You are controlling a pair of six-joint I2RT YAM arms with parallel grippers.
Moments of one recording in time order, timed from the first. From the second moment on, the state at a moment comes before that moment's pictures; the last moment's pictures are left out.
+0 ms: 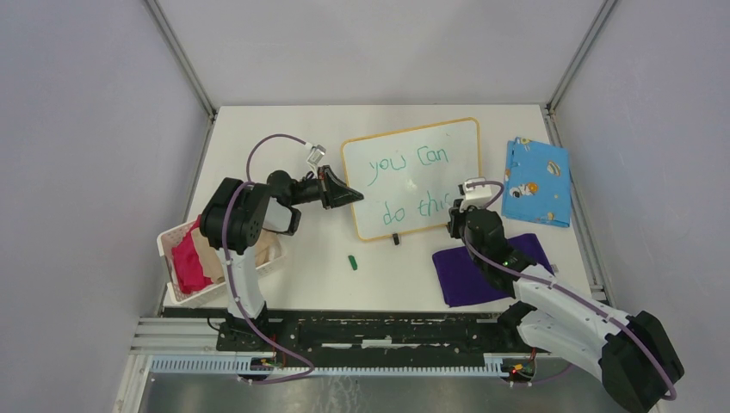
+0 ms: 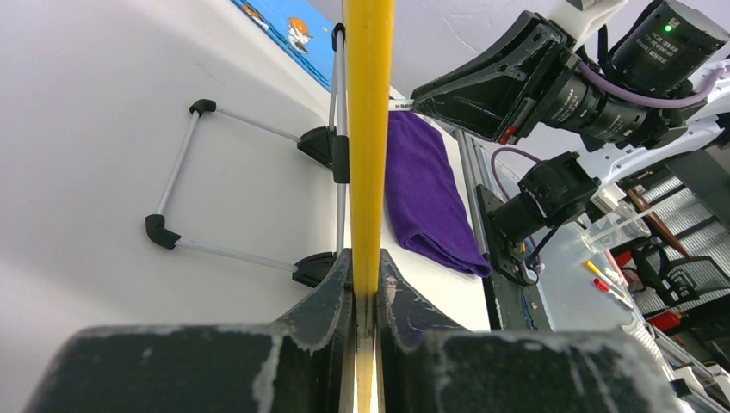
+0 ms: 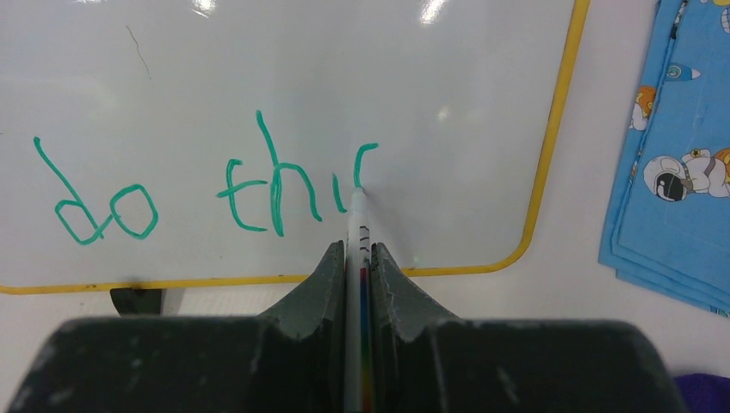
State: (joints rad) left arm -0.23 2.02 0.73 1.52 1.17 -0.85; right arm 0.61 0.93 0.39 0.18 0.43 0.17
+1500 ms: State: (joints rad) left arm -0.23 2.02 0.73 1.52 1.17 -0.85; right arm 0.61 0.93 0.38 0.11 0.33 0.20
